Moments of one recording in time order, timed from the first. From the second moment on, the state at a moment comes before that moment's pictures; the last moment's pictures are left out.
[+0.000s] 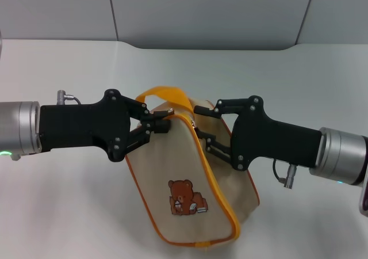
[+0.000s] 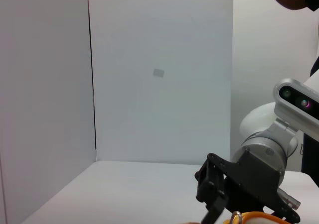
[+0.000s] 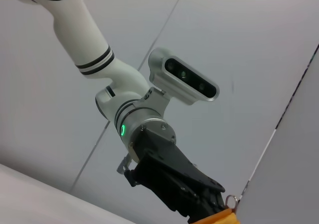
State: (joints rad) left arm -0.62 -2.00 0.76 0.54 1.87 1.74 -1.09; right arm 0.68 2.09 -0.48 -0.15 -1.93 -1.63 0.20
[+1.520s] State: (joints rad) left arm -0.57 -2.01 0.61 0.44 1.86 1.64 -1.05; right arm 0.44 2.08 -0.53 -0.28 -1.87 -1.72 0.34
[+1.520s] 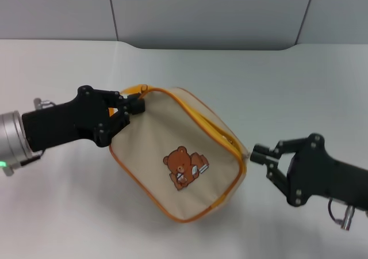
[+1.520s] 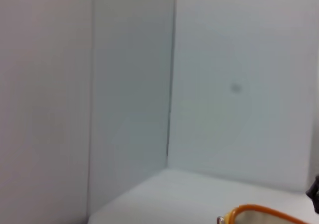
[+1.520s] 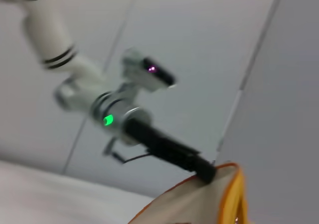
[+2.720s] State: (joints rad) left arm -0.43 -2.05 0.40 0.28 1.87 1.70 -0.96; right arm 0.50 2.07 -0.46 -0.28 -1.82 -1.75 0.63
